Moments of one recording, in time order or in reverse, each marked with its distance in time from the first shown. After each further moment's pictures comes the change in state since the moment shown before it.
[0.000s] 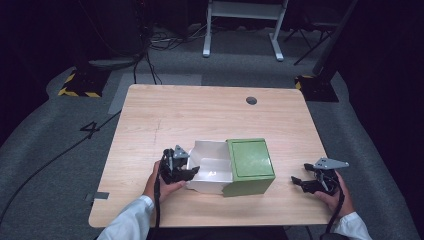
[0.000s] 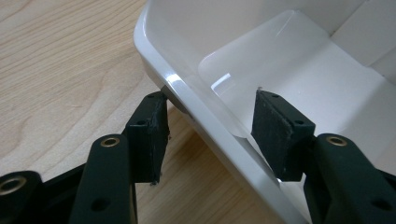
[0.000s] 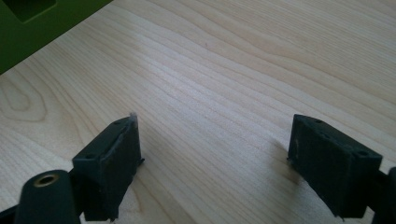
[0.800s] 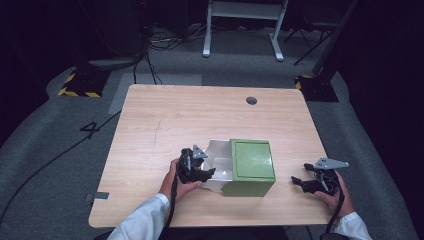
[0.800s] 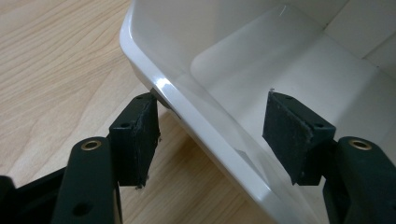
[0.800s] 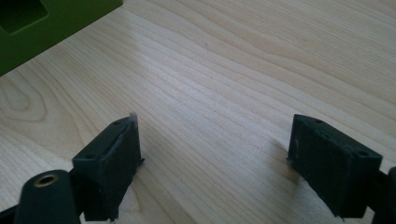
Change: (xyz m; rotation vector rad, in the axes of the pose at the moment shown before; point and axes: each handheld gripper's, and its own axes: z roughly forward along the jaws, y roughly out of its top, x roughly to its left) left arm -0.033 0.024 0.023 0.004 -0.015 0.053; right arm 0.000 0.000 0.000 0.000 0.000 0.000
